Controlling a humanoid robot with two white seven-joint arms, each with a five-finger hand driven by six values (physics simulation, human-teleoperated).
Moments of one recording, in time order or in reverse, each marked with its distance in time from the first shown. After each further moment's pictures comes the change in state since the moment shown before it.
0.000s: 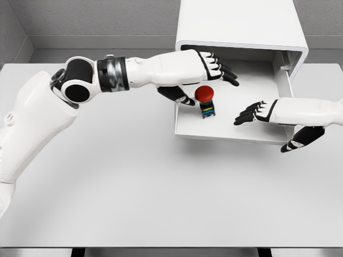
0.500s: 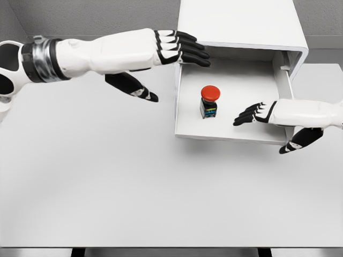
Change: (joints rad) left arm -0.046 0.373 0.002 -0.272 0.407 0.000 -0.002; right arm 0.020 0.002 0.000 0.001 0.001 0.000 -0.021
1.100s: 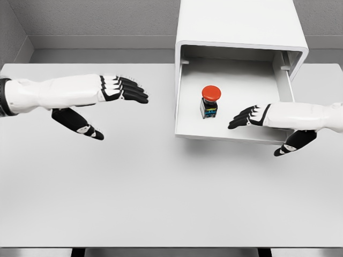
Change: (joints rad) left arm 0.107 0.304 -0.126 -0.057 0.146 0.000 0.000; right arm 0.011 0.028 -0.003 0.002 0.005 0.000 0.007
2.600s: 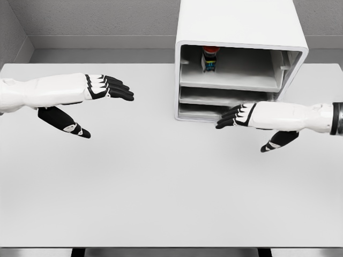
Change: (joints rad) left arm 0.006 0.058 0.008 0.009 -0.002 0.000 0.000; right arm 0.123 0.100 -0.125 0.034 0.157 0.000 -0.035
